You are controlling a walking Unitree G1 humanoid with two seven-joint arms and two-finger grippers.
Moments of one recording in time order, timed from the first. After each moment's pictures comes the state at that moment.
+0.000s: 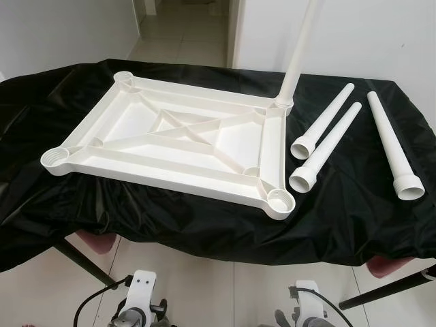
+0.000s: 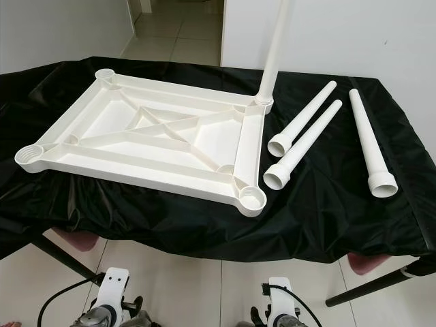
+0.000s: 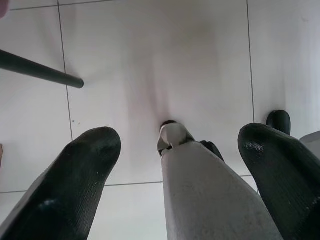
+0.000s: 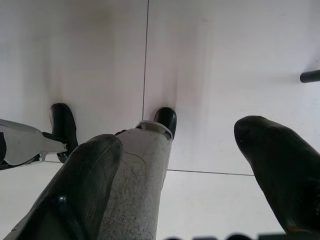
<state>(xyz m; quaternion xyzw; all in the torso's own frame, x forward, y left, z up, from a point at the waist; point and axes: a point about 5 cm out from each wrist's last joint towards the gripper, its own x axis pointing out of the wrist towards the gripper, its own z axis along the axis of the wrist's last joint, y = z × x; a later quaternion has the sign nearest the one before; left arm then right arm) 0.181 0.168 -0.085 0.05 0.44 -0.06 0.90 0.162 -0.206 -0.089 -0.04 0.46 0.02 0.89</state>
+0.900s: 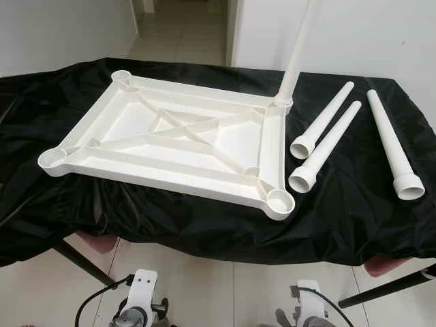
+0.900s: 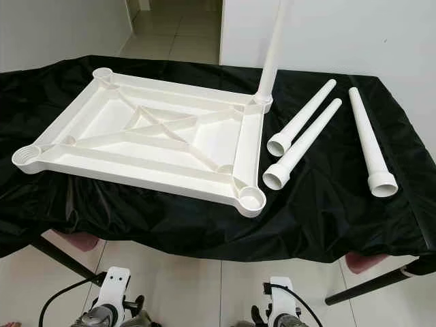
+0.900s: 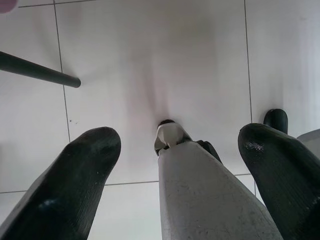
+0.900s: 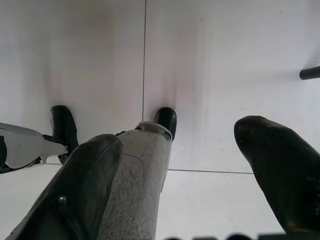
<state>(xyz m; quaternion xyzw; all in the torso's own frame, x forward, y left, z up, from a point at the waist) 0.180 0.165 -0.086 0.05 0.44 -0.06 0.90 0.162 -0.208 -0.088 -0.03 0.46 0.01 0.89</state>
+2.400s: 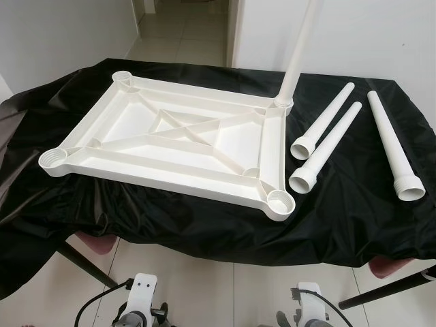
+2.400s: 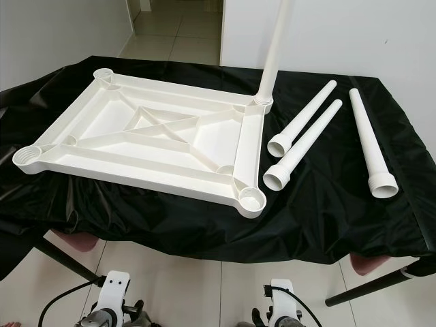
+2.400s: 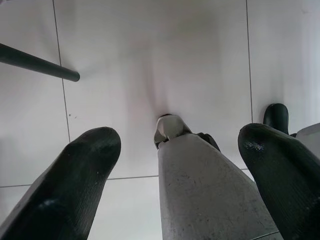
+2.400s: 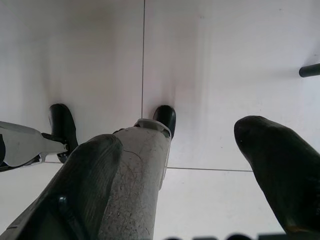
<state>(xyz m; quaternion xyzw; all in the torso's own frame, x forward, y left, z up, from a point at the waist) 0.174 0.166 -0.088 0.05 0.45 -0.06 0.89 0.159 -0.208 -0.089 -0.03 0.46 0.01 0.89</state>
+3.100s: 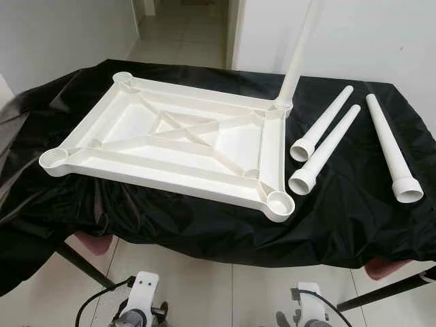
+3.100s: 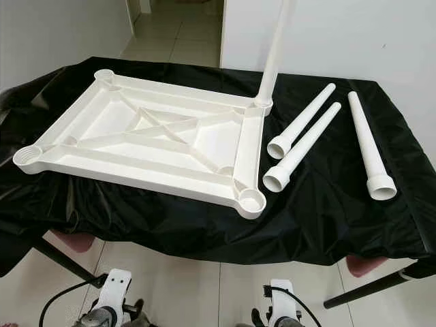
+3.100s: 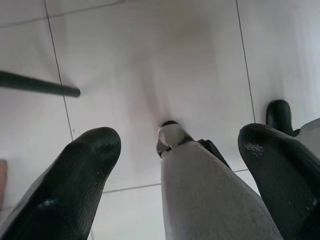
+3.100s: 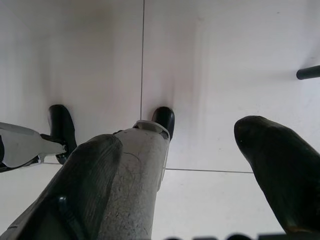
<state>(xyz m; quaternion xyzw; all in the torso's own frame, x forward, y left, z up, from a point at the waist) 0.181 0.164 -0.085 0.09 0.43 -0.10 0.89 0.160 -0.207 -0.089 -0.03 0.46 0.02 0.89</state>
